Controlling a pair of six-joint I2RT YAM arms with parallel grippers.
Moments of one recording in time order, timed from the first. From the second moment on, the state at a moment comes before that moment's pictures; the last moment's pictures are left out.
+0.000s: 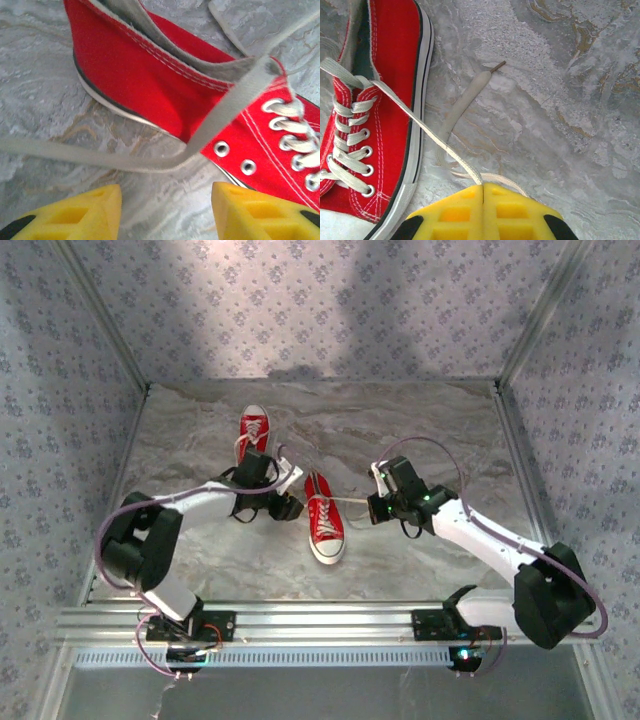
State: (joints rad) left arm -0.51 1.62 0.83 -0.16 0.44 0.19; right arm 0.58 1.25 0.78 -0.46 -0.03 0.23
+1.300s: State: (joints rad) left arm -0.54 1.61 0.96 -0.29 0.55 0.20; right arm 0.56 1.15 0.72 -0.44 -0.07 0.26
